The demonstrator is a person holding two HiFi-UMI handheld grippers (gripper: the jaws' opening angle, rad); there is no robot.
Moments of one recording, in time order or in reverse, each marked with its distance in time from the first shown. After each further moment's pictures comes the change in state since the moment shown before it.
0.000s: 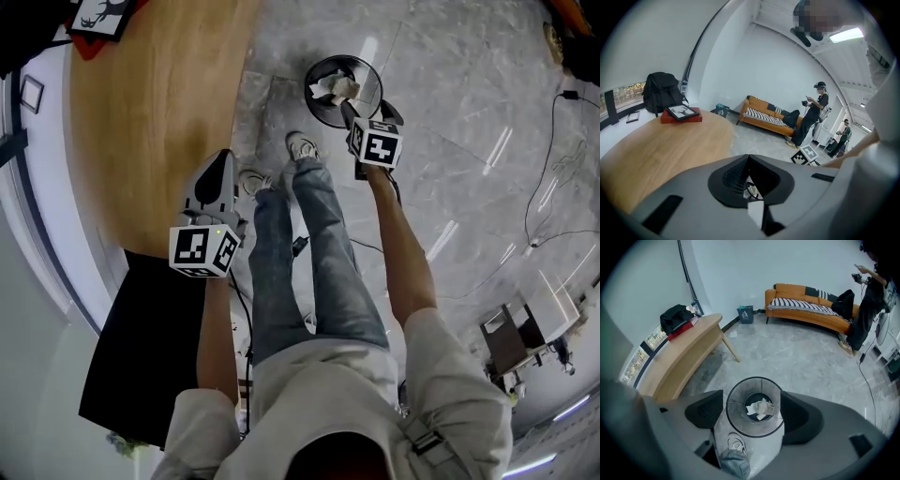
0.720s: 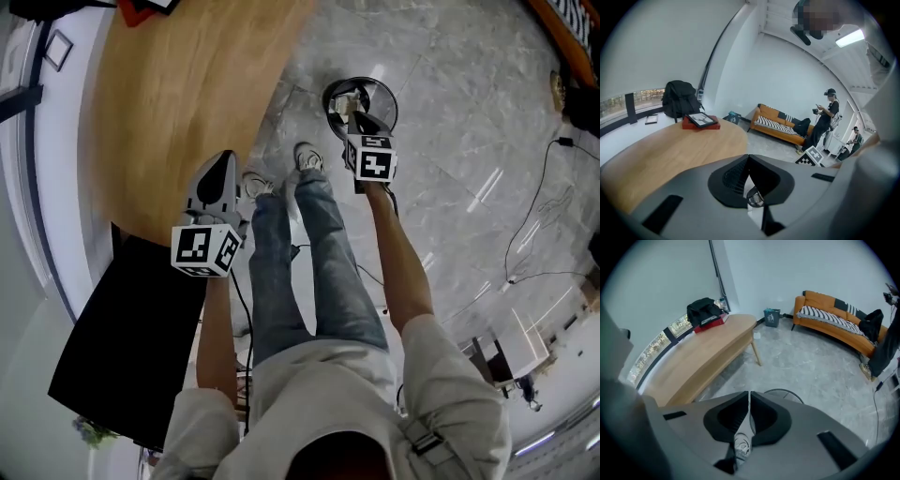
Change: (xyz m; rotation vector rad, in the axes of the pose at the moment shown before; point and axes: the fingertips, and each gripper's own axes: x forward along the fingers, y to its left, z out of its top) left arm -0.045 0.034 0.012 -0.063 -0.089 0.120; right arm -0.019 0.086 0.028 -0.240 -0.012 0.138
